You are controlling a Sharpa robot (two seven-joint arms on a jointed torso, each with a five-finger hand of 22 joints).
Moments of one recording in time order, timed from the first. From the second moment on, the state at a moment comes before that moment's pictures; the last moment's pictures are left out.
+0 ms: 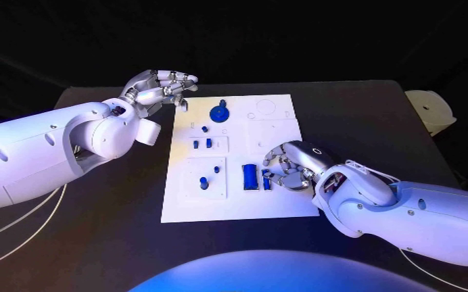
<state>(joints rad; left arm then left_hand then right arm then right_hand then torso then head) 1.21 -0.92 -0.04 1.50 -0.10 -0.15 0.32 1.41 -0.18 0.48 0.12 0.28 0.90 0.18 0.28 0.28 0.99 0.11 0.45 0.19 1.11 0.03 1.19 0.47 0.18 1.11 0.11 0.83 0.58 0.98 -0.94 -0.14 1.83 -1.55 -0.57 -0.32 1.26 -0.23 0.53 0.11 0.05 0.98 0.13 0.18 0.48 1.44 0.04 1.21 1.31 1.46 -0.04 1.56 1.31 0.01 1.47 0.06 1.57 1.31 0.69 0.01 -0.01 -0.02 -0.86</state>
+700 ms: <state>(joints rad) 1.20 -0.91 -0.05 1.49 -0.10 -0.15 0.32 1.41 -0.18 0.48 0.12 0.28 0.90 0.18 0.28 0.28 0.98 0.11 0.46 0.19 1.11 0.03 1.20 0.47 0.18 1.11 0.11 0.83 0.58 1.01 -0.98 -0.14 1.85 -1.43 -0.65 -0.18 1.29 -0.23 0.50 0.12 0.07 0.99 0.12 0.19 0.48 1.42 0.04 1.19 1.31 1.46 -0.04 1.54 1.31 0.01 1.46 0.06 1.53 1.31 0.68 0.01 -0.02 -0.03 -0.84</state>
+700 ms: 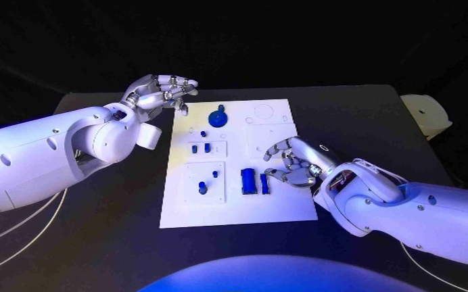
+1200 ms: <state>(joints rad) 1.16 -0.84 -0.05 1.39 -0.06 -0.19 0.41 1.38 -0.20 0.45 0.16 0.26 0.85 0.19 0.29 0.29 0.94 0.14 0.36 0.11 0.88 0.08 0.86 0.29 0.18 0.93 0.17 0.55 0.42 1.14 -0.83 -0.13 1.45 -0.61 -0.58 0.20 1.34 -0.21 0.54 0.14 0.10 0.90 0.16 0.22 0.47 1.07 0.08 0.29 0.69 1.17 0.01 0.66 0.71 0.18 1.15 0.12 0.28 0.95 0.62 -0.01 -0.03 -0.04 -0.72</state>
